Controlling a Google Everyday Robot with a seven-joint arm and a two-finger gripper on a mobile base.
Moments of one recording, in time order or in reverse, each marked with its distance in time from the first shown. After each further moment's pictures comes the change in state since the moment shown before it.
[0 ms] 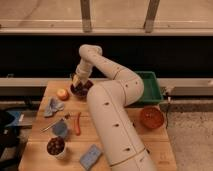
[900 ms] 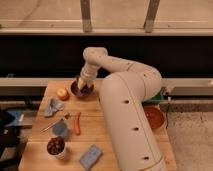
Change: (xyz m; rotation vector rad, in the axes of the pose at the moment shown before) arm 0.045 -0.019 -0.027 0.086 -0.013 0.102
